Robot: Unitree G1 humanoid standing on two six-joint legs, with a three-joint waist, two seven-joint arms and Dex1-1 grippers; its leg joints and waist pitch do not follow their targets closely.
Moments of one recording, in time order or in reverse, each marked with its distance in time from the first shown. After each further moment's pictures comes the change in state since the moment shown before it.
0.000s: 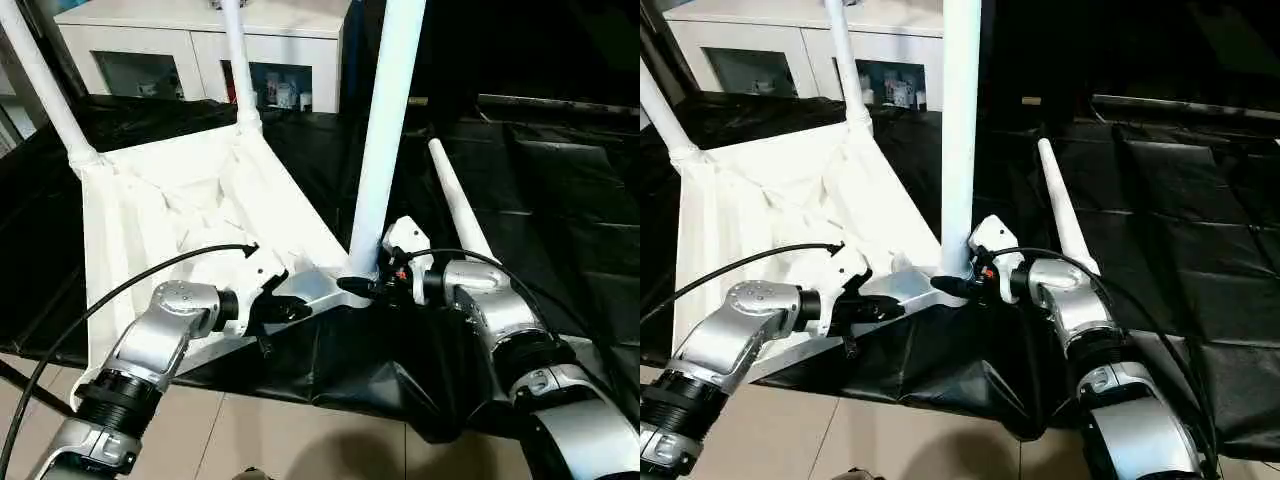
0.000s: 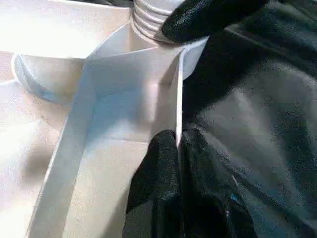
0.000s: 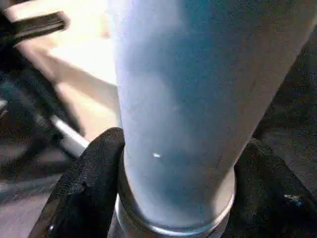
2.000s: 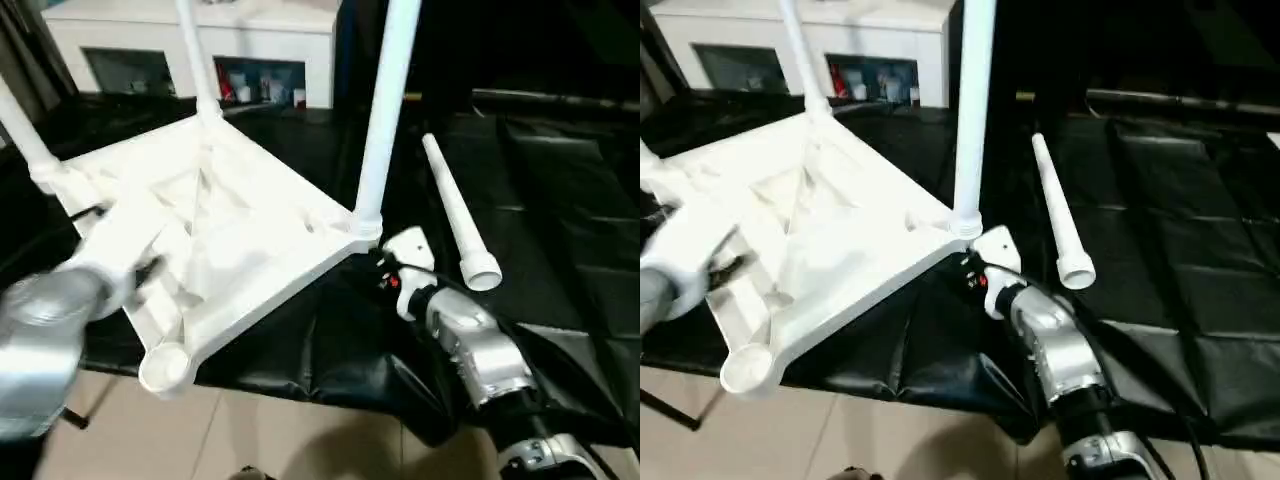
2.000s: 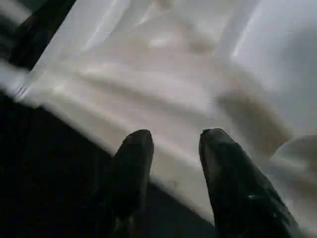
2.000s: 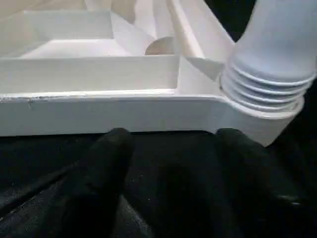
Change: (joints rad) left arm 0.266 0.315 0.304 -0.708 0.278 0.583 0.401; right arm 0.266 0.078 0.022 -0.444 -0.004 0.221 -0.408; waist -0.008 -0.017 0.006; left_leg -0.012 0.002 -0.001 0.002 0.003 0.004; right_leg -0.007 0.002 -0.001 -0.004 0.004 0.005
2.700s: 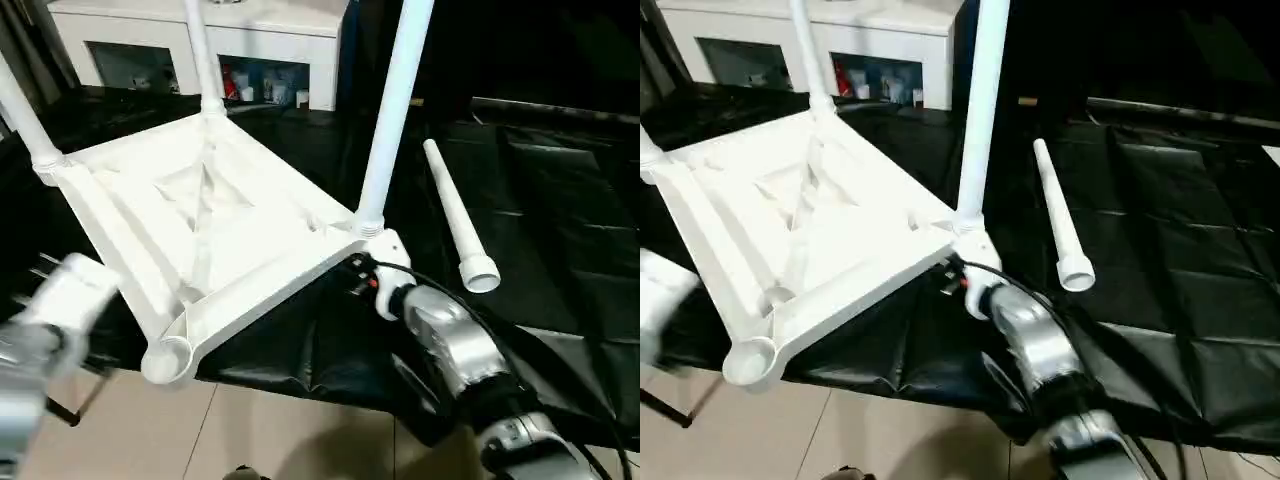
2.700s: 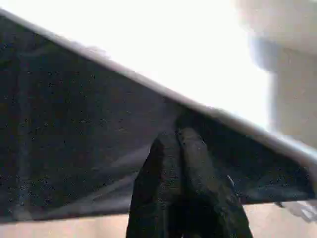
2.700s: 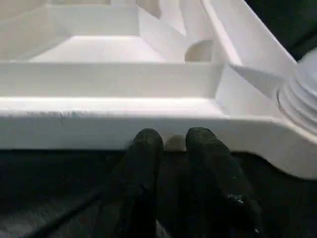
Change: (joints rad) left arm 0.155 -0.018 -0.016 0.077 -0.065 0.021 -0.030; right arm -0.114 0.062 0.035 0.162 -0.019 -0.018 -0.008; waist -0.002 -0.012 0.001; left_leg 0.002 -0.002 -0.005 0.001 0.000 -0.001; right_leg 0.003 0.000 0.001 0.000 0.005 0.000
